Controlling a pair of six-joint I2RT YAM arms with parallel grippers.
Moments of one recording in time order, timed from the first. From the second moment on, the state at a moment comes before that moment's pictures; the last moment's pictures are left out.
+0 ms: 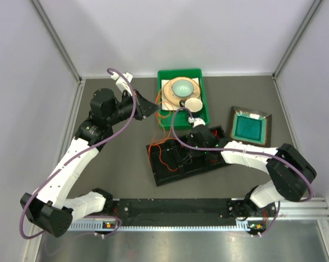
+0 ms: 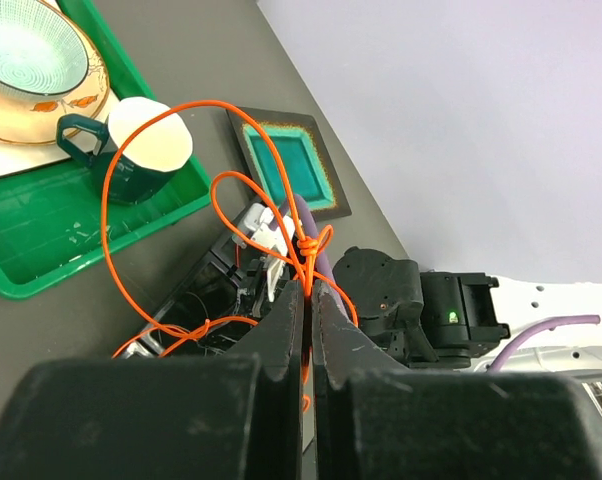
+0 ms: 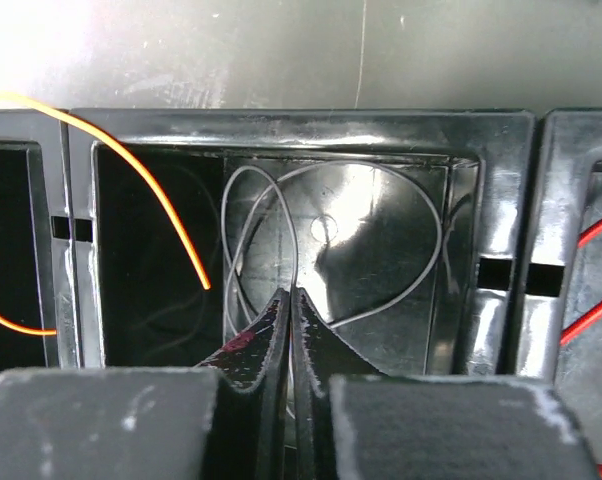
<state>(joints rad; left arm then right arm) -0.43 1.10 1.15 -0.19 0.48 -0.65 0.79 1.46 0.73 -0.07 0.09 0.51</state>
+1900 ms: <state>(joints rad) -0.46 1.02 0.93 0.05 0.34 -0.98 0.76 0.95 0.58 0.08 0.17 0.62</state>
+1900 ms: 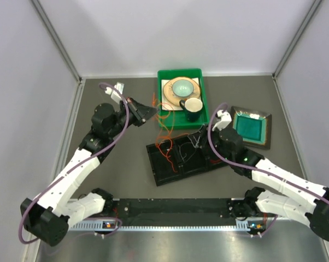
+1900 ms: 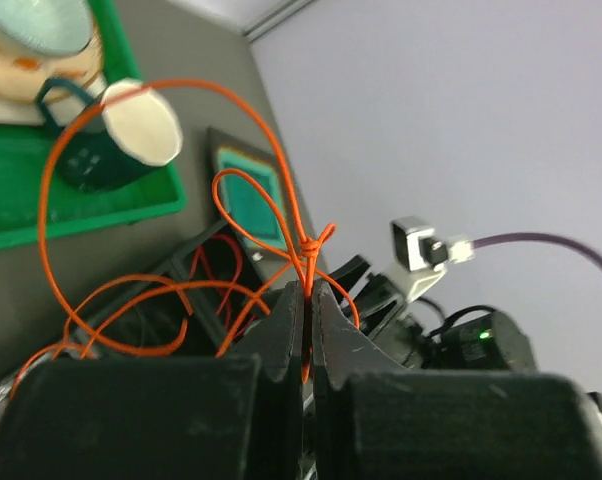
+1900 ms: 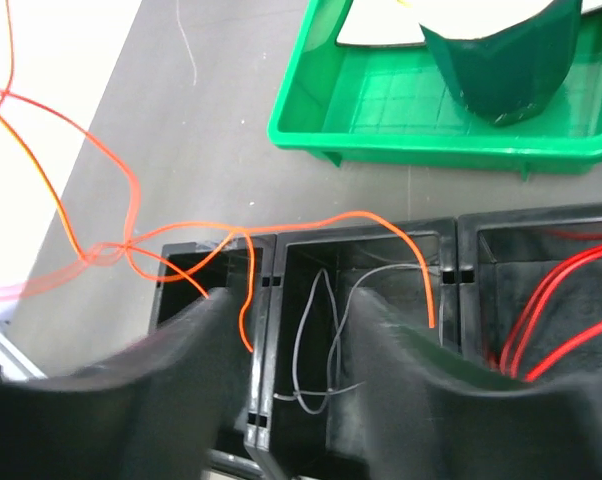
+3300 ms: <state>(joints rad) -0.69 1.31 0.63 -0.12 0.17 -0.54 0.76 1.29 0.83 -0.08 0.21 0.43</state>
